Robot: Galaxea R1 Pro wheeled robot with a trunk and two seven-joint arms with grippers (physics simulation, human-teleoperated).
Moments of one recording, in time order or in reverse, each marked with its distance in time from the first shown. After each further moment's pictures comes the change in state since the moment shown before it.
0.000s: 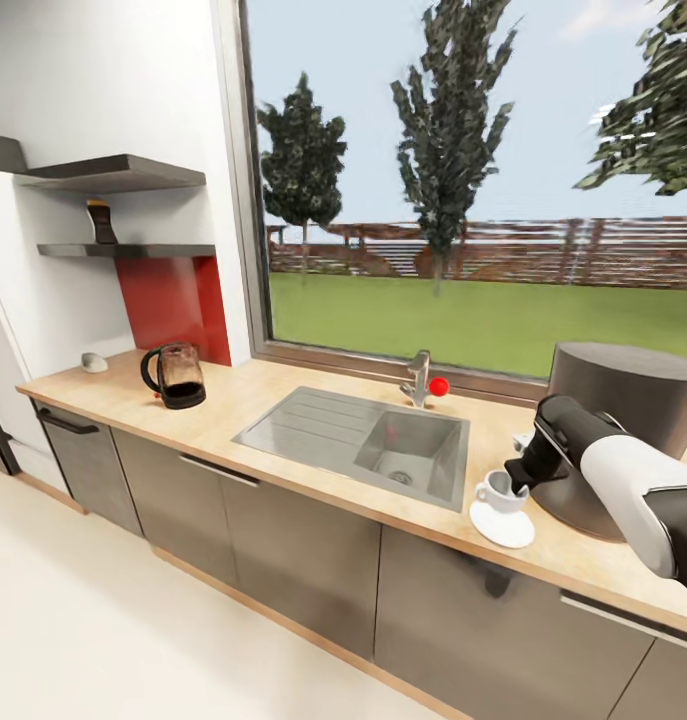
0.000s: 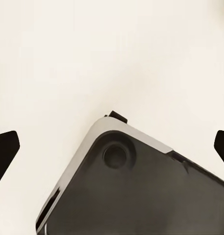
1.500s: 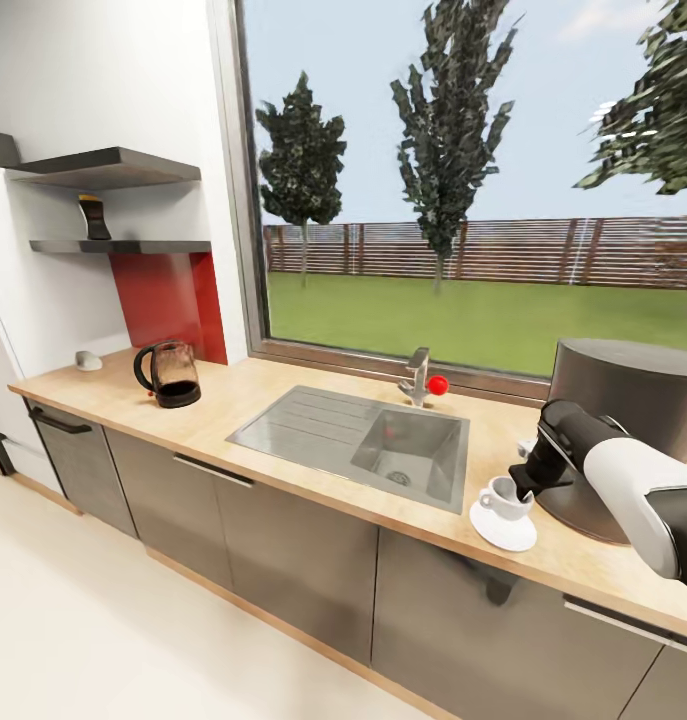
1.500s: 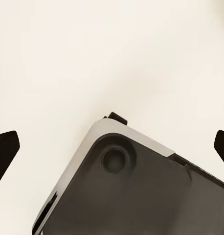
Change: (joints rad) left arm 0.000 0.001 0.000 0.000 0.000 0.002 0.000; right arm 0.000 -0.008 0.002 0.032 -0.001 0.000 -0.006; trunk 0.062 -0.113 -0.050
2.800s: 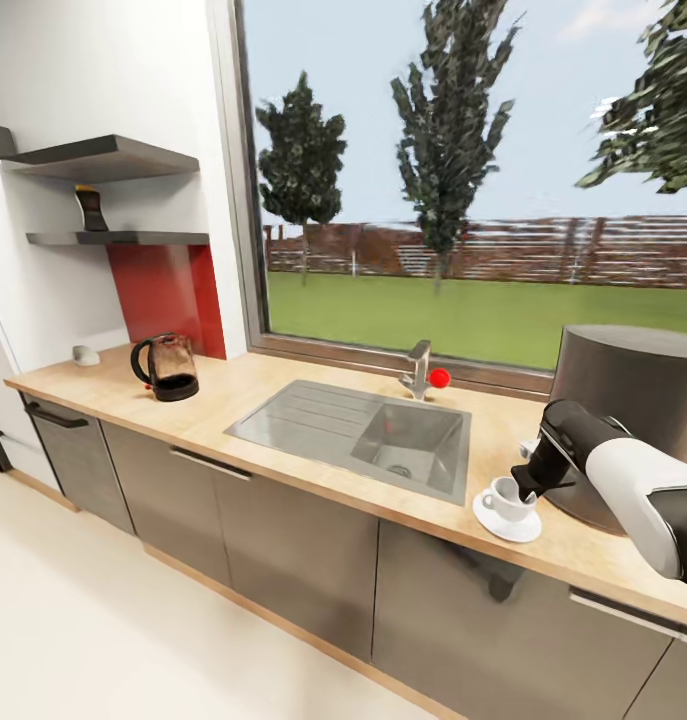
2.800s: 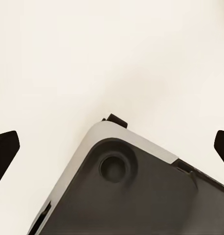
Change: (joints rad) left arm 0.000 -0.001 0.000 0.001 0.000 -0.001 0.000; right arm 0.000 -0.006 0.000 0.003 0.000 0.000 -0.001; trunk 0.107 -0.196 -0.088
